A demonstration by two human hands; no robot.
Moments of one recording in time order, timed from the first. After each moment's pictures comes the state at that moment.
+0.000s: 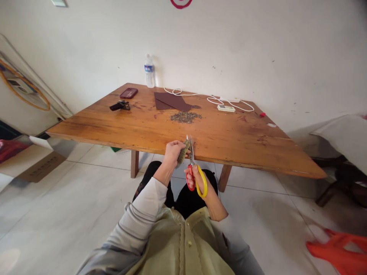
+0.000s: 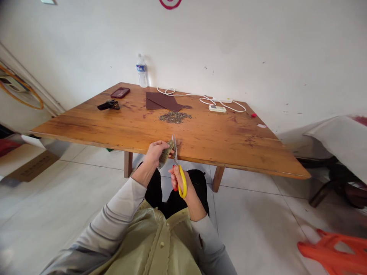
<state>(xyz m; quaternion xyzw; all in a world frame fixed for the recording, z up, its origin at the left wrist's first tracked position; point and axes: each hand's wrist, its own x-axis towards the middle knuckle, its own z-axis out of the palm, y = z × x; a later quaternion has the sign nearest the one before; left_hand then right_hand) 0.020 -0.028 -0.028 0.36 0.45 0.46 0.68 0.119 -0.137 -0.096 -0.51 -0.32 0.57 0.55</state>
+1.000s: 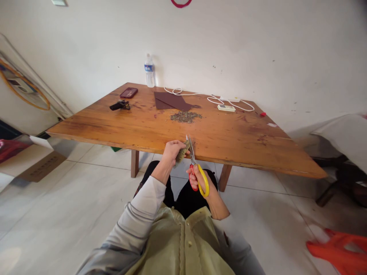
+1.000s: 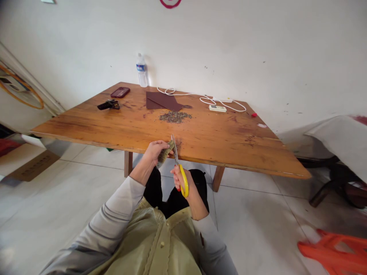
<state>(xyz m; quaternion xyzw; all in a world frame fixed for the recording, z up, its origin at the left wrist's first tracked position) 0.015 -0.025 -0.023 0.40 0.44 0.43 0.68 0.129 -0.137 -0.098 -0.53 -0.32 0.58 0.53</state>
